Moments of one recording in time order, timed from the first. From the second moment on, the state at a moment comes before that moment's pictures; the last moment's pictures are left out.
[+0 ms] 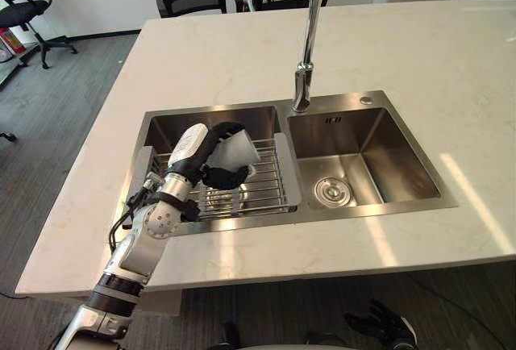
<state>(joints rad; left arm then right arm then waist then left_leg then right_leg) -0.17 0.39 -0.16 -0.13 0.25 -0.09 0.02 0.25 -0.18 -0.24 0.83 0.16 -0.05 0.04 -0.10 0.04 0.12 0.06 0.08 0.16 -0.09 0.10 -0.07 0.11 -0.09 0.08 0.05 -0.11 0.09</state>
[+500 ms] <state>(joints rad) 0.02 0.14 -0.08 -0.31 -0.26 -0.16 0.13 0.24 -0.15 -0.27 0.83 0.17 -0.05 0.01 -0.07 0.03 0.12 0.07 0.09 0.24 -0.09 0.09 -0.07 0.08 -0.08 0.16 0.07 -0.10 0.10</state>
